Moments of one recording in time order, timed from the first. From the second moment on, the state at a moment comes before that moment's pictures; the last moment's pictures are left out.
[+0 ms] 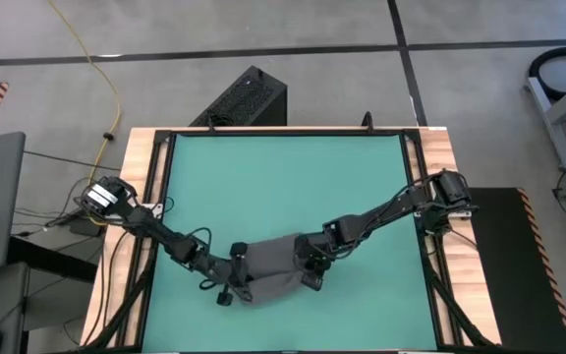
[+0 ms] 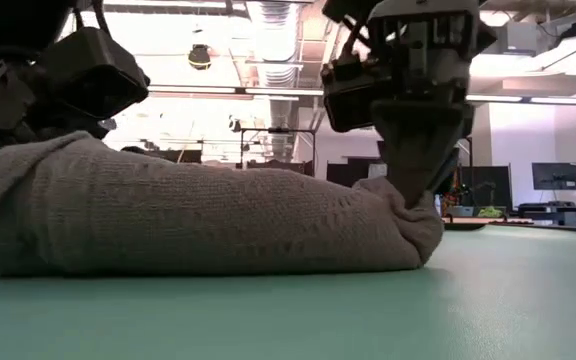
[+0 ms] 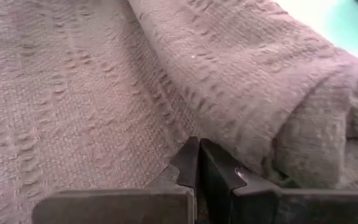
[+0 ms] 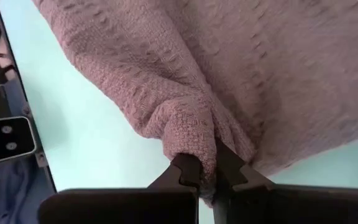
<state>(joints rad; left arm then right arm) -0.52 1.71 0.54 0.44 -0.17 -0.28 0.25 1.82 1.12 -0.36 -0.25 0.73</state>
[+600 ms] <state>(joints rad) -0.58 1.72 0.55 0.45 -0.17 -0.28 0.15 1.82 1.12 -0.33 -0.32 0.72</state>
